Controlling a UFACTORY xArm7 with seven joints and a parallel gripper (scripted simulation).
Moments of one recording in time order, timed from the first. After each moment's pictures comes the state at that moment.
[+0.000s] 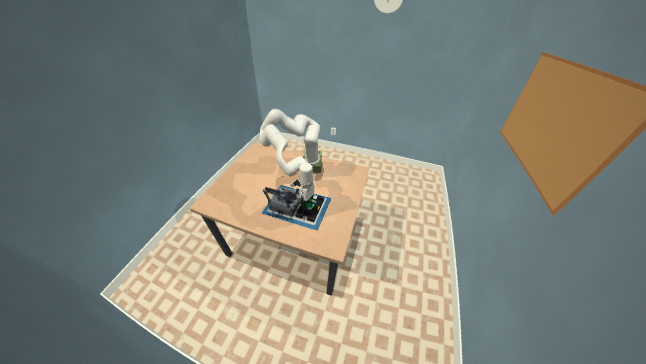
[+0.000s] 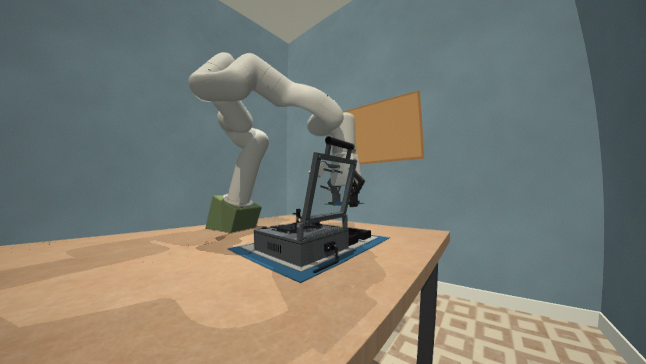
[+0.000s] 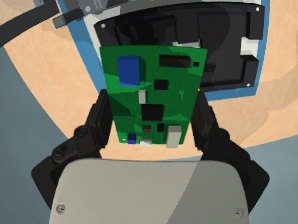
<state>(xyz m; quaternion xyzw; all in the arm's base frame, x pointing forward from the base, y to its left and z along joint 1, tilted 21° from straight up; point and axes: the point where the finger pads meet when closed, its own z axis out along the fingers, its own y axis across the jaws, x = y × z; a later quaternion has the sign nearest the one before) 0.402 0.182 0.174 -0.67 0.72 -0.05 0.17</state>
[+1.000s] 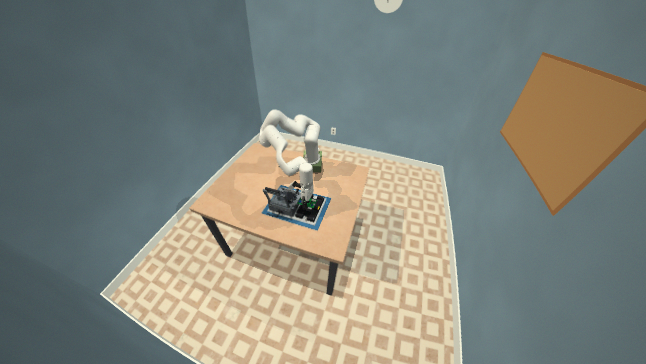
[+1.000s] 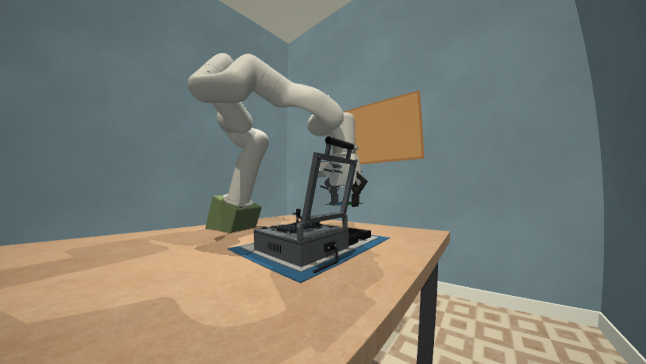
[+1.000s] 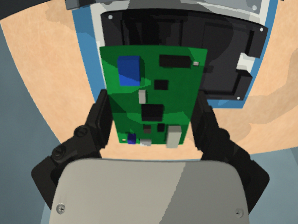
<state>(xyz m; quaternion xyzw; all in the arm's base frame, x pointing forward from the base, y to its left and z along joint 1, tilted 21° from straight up) 0.402 0.182 0.174 -0.73 0.65 -0.07 0.16</state>
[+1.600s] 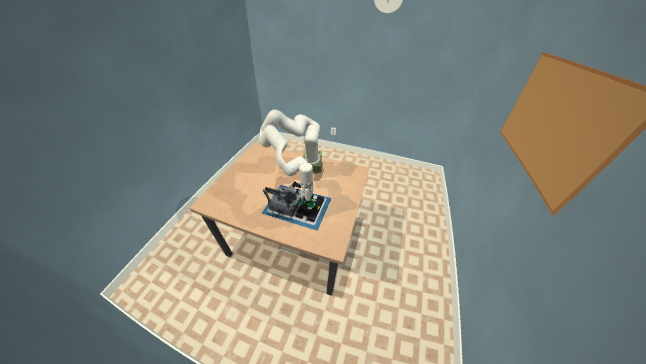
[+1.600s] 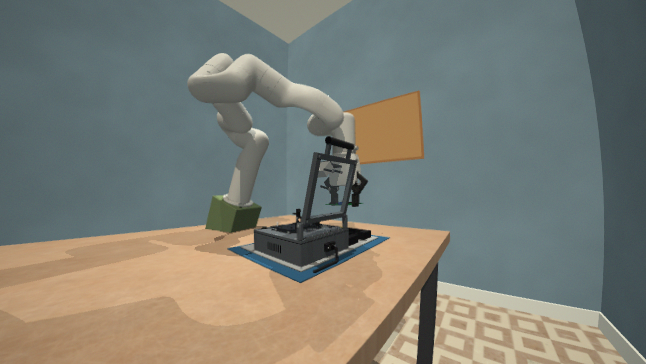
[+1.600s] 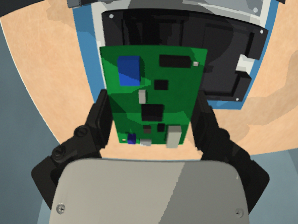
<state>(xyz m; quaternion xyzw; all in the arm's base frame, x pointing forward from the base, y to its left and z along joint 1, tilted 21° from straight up) 0.402 0.182 0.174 -0.74 0.65 -0.07 0.16</state>
